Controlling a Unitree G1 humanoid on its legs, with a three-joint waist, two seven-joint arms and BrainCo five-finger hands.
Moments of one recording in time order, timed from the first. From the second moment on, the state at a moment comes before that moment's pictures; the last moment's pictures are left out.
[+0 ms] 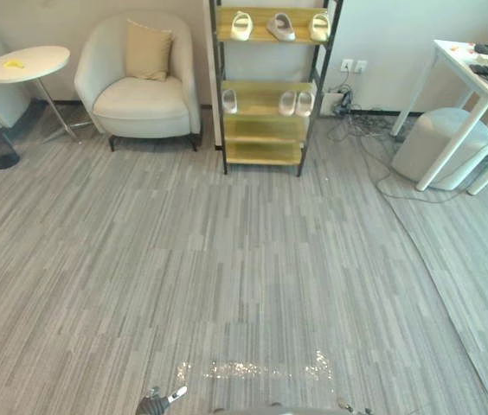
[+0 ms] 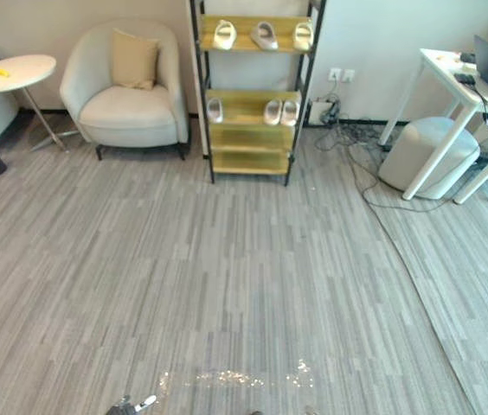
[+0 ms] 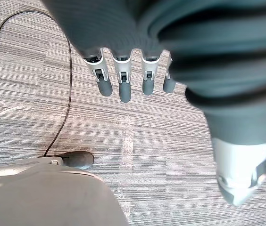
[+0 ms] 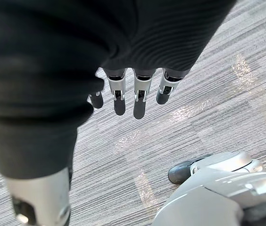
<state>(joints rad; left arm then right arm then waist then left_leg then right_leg) 0.16 0.11 0.13 1.05 0.04 -0.06 0.07 0.16 -0.06 -0.31 1.08 0.16 -0.03 -0.06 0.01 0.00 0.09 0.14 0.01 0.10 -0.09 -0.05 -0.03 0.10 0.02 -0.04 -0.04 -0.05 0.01</state>
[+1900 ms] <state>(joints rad) 0.01 -0.04 0.22 0.91 0.00 -0.08 0.08 0.02 0.04 -0.16 0.96 0.16 -0.04 -0.06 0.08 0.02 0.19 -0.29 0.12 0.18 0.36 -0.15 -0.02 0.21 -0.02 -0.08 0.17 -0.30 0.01</state>
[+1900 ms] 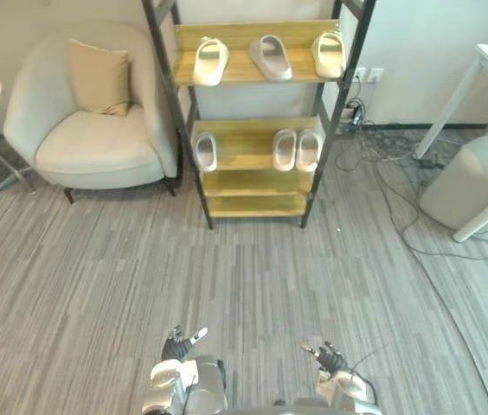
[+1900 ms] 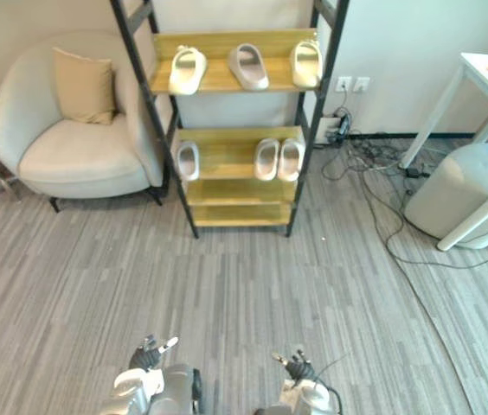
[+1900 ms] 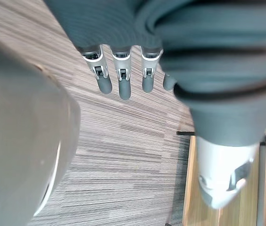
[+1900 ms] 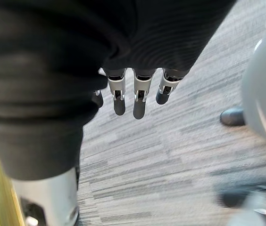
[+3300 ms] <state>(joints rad) 0.00 -0.03 0.17 0.97 0.02 -0.06 0.08 0.04 0.06 -0.14 0.96 0.15 -0.04 -0.06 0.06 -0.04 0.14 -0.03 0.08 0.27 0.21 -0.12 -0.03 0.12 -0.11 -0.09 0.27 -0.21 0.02</state>
